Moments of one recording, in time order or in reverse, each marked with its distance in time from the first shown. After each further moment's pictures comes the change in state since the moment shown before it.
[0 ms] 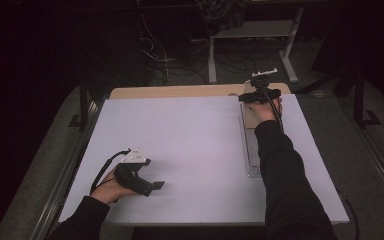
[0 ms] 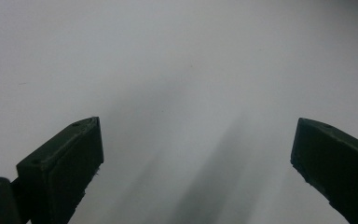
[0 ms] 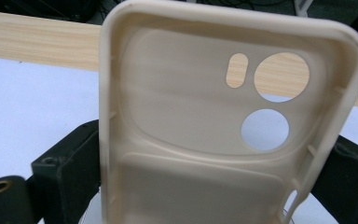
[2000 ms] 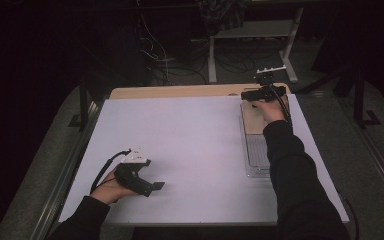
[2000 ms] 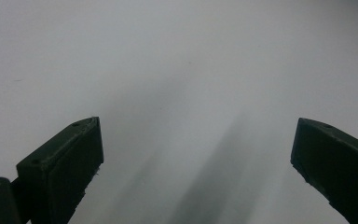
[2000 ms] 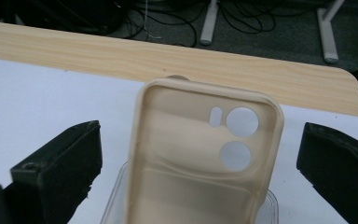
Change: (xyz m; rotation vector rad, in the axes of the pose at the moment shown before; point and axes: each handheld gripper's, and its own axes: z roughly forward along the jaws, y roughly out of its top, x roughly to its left) left arm 0.001 0.000 0.000 0.025 -0.002 0.011; right arm -0.009 0.005 -0.033 -0.041 0.099 -0.009
